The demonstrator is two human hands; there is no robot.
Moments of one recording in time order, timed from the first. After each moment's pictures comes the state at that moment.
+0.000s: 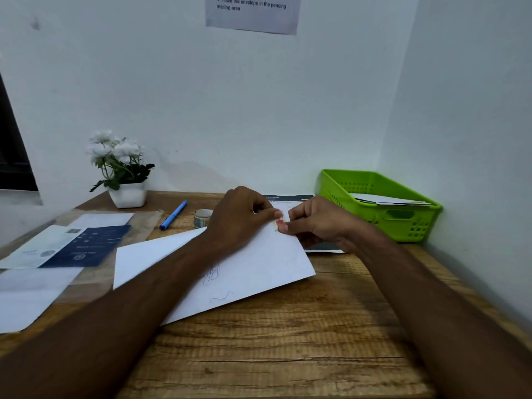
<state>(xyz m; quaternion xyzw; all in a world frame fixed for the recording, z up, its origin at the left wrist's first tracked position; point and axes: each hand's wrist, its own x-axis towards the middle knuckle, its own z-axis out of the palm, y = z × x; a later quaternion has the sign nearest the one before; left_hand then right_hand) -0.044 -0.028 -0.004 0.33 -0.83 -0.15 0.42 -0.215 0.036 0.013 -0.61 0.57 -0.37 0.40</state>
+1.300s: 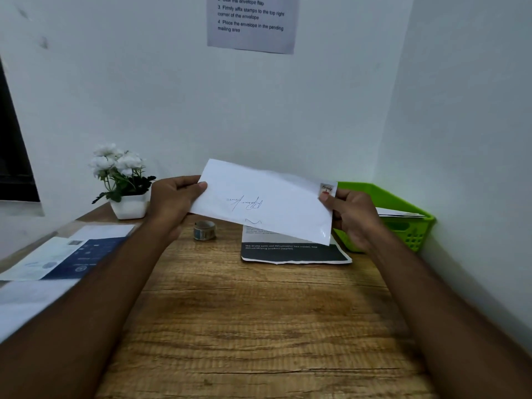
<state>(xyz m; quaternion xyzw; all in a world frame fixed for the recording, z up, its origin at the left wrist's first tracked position) 0.020 -0.073 0.018 0.37 -0.52 -0.45 0.62 -0.259 0.027 0.021 -0.44 0.53 -0.65 0.31</state>
